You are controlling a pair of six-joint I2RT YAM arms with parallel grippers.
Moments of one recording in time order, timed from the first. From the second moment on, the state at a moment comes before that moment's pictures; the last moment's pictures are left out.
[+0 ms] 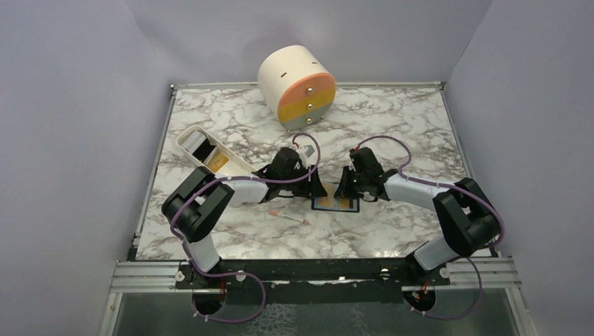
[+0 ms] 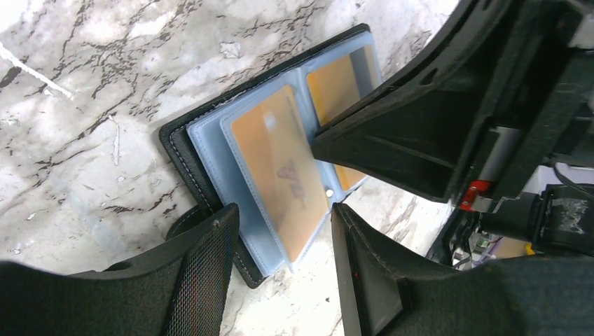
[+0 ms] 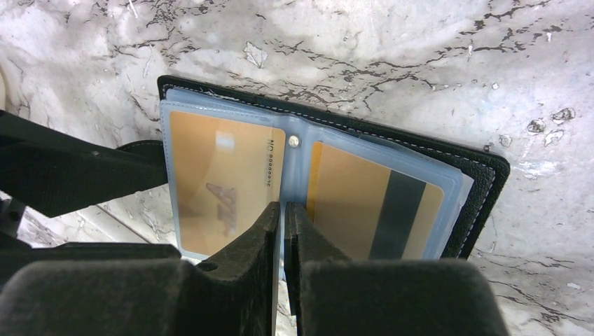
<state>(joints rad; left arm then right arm) -0.71 1.72 0.79 0.28 0.42 -0.65 0.54 1.54 0.71 -0.12 -0.14 0.63</state>
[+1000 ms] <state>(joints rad) -0.74 1.74 0.81 0.31 0.47 -0.73 0.54 1.50 0.63 0.00 -0.15 0.64</state>
